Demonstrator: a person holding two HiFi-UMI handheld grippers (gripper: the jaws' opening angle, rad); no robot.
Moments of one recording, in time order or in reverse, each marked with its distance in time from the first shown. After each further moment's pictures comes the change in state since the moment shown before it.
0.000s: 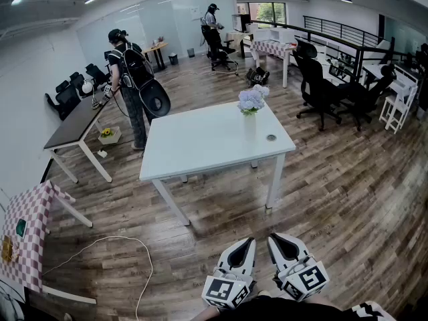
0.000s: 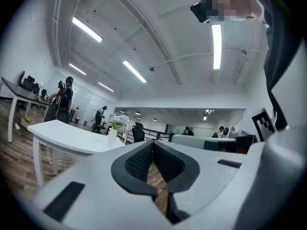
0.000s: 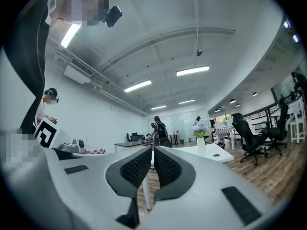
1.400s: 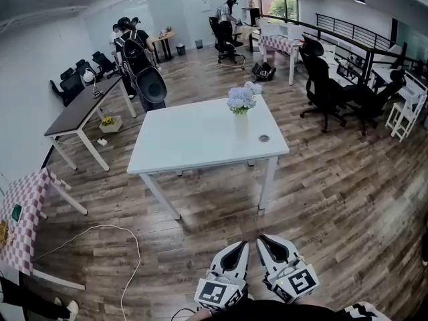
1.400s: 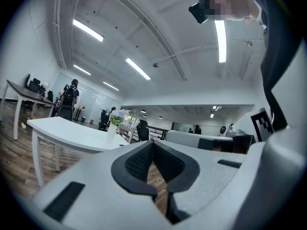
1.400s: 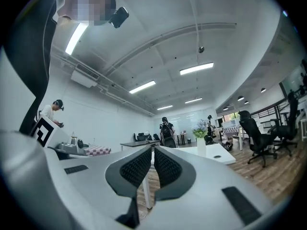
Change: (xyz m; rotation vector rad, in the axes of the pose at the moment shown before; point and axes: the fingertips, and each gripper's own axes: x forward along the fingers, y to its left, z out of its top) left arm 0.071 -0.032 -0.033 0.003 -0.008 0.075; right arm -0.008 -0.076 -0.017 0.004 0.045 0.099
